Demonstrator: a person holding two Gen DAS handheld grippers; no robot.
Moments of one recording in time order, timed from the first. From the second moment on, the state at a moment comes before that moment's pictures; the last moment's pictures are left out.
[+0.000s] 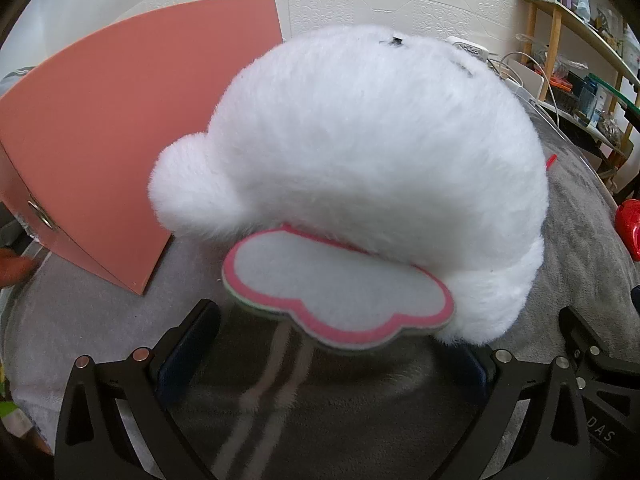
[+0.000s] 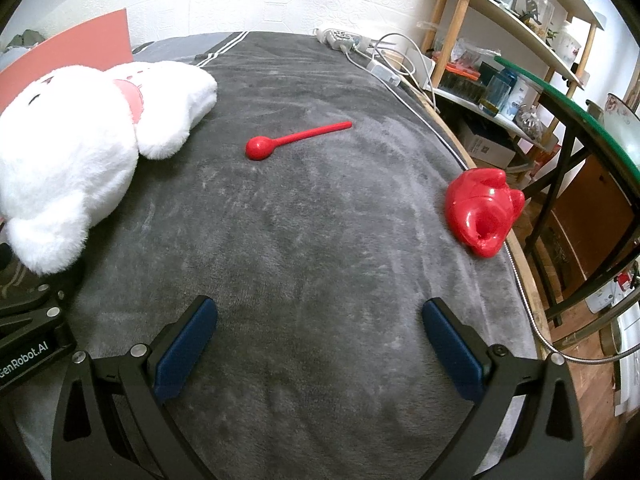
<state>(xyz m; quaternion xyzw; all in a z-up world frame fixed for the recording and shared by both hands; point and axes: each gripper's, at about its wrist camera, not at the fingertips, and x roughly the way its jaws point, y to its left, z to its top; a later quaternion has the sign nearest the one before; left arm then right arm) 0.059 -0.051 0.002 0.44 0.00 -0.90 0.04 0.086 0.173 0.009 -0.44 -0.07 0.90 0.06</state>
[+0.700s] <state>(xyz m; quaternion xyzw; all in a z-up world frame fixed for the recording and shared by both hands) 0.056 -0.040 -0.003 0.44 0.00 -0.90 0.04 0.086 0.173 0.010 -0.43 -0.07 0.90 0.07</state>
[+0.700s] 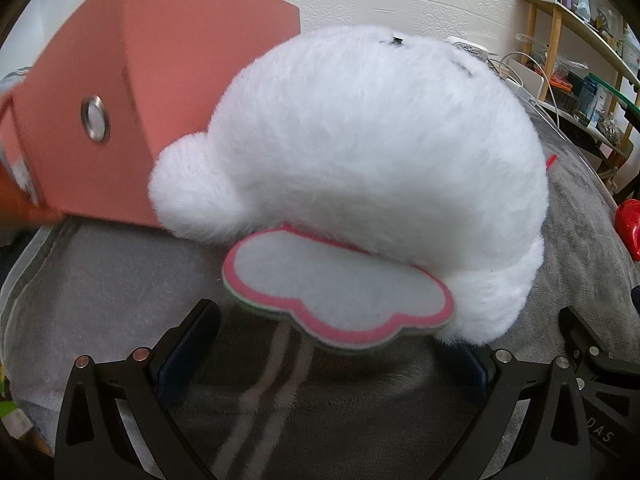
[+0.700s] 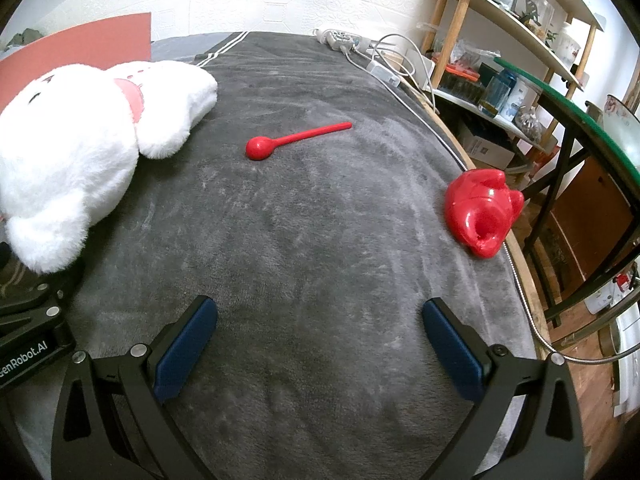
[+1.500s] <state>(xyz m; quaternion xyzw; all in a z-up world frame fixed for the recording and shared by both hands) 0.047 -0.031 -0.003 0.44 0.00 -0.90 0.04 0.086 0.174 0.010 -0.44 -0.07 0.90 0.06</state>
